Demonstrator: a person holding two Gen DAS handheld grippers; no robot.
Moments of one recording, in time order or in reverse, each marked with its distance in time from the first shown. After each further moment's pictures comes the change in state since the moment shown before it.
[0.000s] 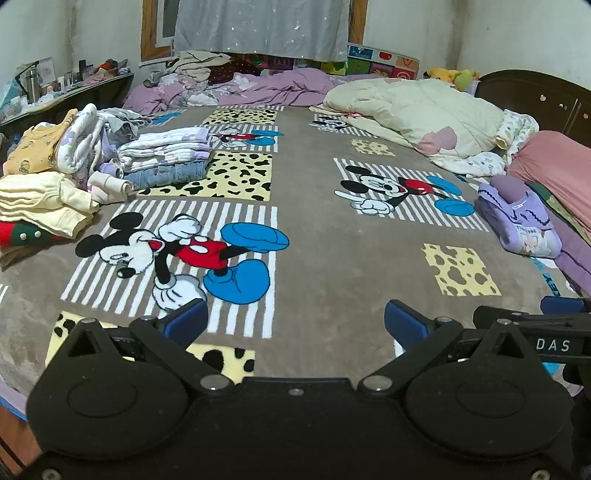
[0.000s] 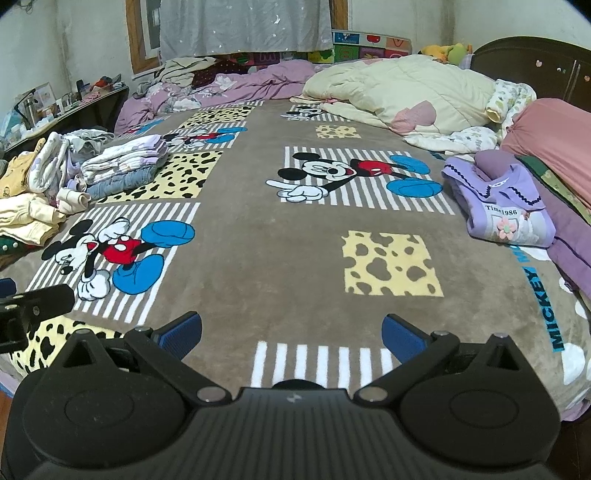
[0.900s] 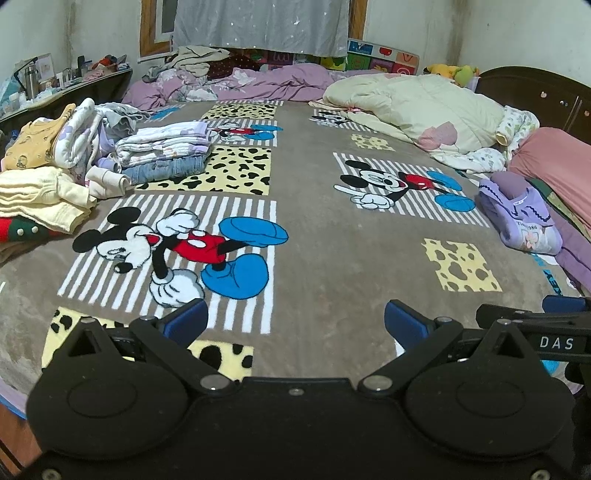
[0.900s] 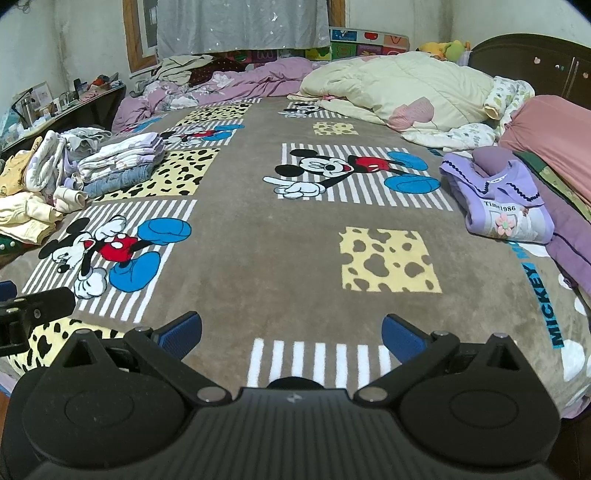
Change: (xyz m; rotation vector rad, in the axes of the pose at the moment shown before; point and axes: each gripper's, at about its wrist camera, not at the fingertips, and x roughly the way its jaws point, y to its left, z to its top) left arm 0.006 0.000 -0.003 -0.001 0.015 -0.003; right arm 0.003 -0.006 -0.002 0.009 0.011 -0.002
